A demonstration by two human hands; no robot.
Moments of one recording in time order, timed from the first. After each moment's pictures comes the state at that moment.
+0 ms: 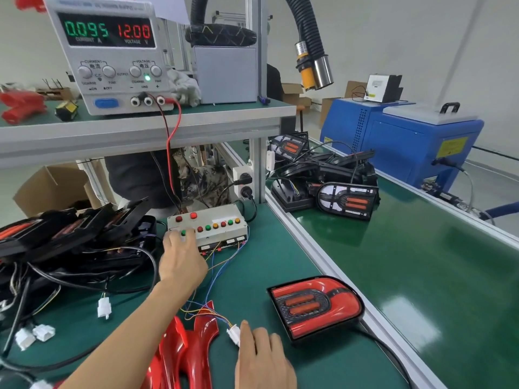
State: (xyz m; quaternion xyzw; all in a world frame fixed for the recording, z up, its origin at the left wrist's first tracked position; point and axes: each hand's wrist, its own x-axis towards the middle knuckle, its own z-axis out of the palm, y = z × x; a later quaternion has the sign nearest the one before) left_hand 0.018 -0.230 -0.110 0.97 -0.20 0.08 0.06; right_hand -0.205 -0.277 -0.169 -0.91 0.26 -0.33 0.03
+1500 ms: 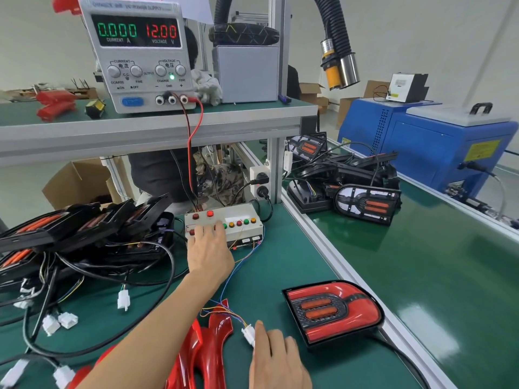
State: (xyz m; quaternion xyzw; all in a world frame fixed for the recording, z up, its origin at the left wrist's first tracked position) left_hand 0.017 -0.252 -0.110 0.97 -0.22 0.12 0.03; right_hand -0.195 -0.271 -0.177 -0.89 0.26 -0.38 -0.01
